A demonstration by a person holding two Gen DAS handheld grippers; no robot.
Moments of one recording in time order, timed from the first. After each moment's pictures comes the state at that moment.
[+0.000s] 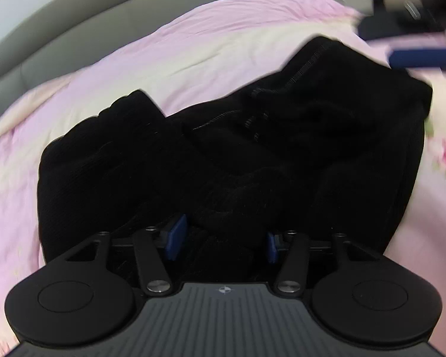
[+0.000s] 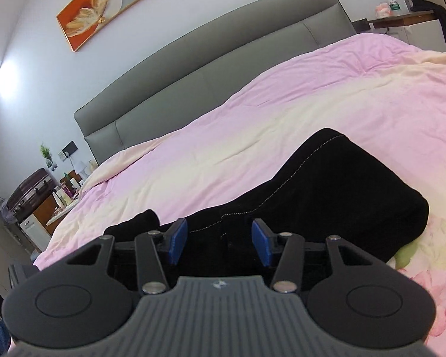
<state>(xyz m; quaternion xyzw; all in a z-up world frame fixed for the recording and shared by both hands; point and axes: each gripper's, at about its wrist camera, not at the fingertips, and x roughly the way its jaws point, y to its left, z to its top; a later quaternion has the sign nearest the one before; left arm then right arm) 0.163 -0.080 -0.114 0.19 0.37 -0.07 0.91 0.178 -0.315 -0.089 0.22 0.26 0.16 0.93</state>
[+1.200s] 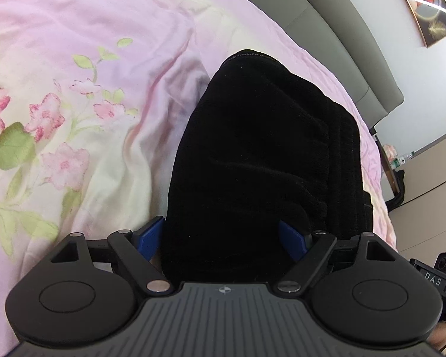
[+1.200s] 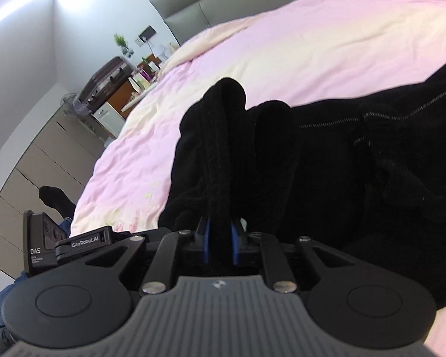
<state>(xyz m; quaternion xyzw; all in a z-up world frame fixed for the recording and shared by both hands) 0.104 0.146 -0.132 -0.38 0.39 -0.02 0.84 0.246 -0.216 -0.125 0.16 0.44 0.38 0.80</state>
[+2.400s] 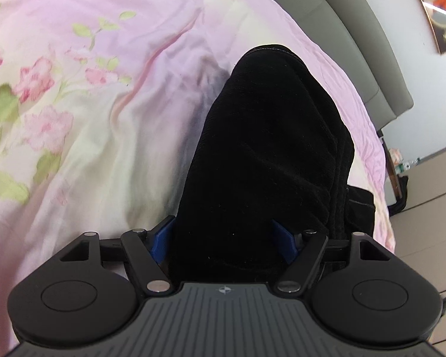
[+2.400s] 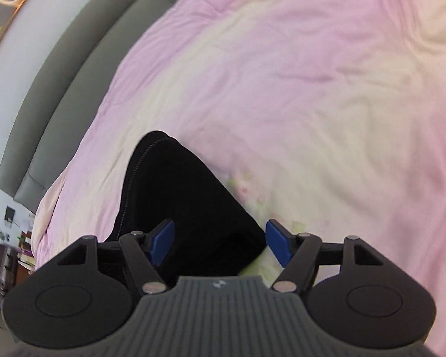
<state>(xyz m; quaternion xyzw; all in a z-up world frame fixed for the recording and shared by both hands) 0.109 0.133 -0.143 -0.42 0.41 -0.01 0.81 0.244 -0.482 -0.160 0.40 0.41 0.00 0.82</state>
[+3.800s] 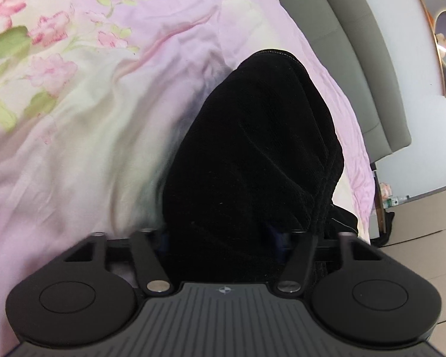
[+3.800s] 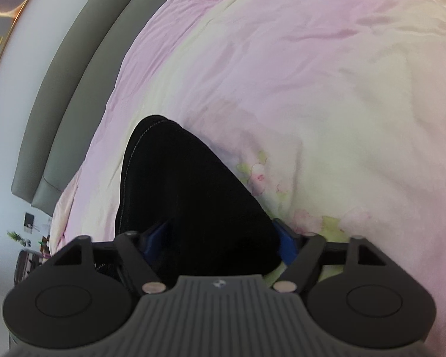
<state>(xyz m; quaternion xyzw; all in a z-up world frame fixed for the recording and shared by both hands) 0.100 0.110 -0.141 -0.49 0.37 0.03 0.79 0.275 -0.467 -0.198 0.42 0.40 0.04 0.82</state>
